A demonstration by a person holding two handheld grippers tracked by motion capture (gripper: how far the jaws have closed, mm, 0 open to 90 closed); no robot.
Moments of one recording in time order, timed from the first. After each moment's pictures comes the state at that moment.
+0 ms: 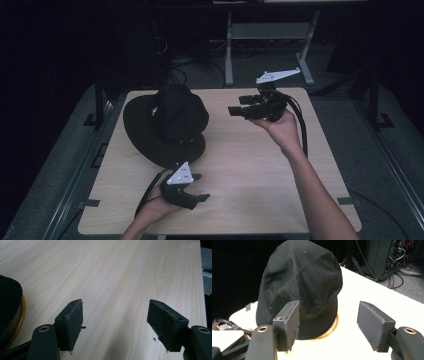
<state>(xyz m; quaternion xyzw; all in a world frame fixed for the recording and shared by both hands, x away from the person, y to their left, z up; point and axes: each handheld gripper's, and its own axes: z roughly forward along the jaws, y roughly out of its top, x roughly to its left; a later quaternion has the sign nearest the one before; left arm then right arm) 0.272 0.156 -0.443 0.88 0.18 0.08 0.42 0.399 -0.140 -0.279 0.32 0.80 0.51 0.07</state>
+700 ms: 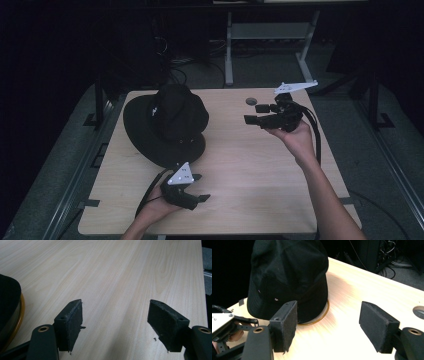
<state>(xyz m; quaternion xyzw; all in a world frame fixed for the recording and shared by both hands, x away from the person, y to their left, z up) 0.272 0.156 -0.443 0.89 0.18 0.08 0.42 0.387 -0.180 -0.305 0.35 0.79 0.50 0.07</state>
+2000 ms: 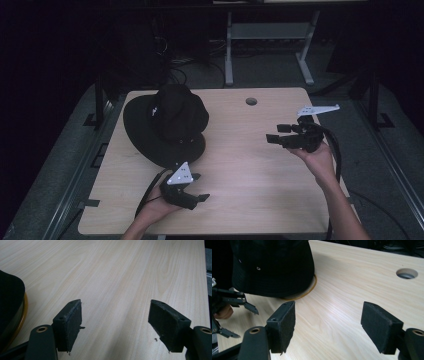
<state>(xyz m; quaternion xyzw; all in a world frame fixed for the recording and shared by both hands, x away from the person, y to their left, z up) 0.272 0.157 -0.444 0.88 0.19 0.09 0.42 0.361 -0.240 -0.360 0.39 0.78 0.49 0.06</state>
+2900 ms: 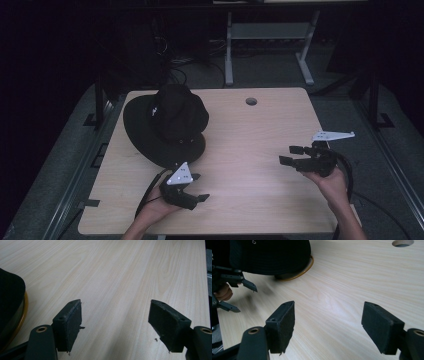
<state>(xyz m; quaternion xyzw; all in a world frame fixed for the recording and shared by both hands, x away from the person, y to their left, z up) 0.271 0.158 -0.444 0.88 0.19 0.08 0.42 0.317 -0.276 -0.406 0.41 0.77 0.49 0.04</state>
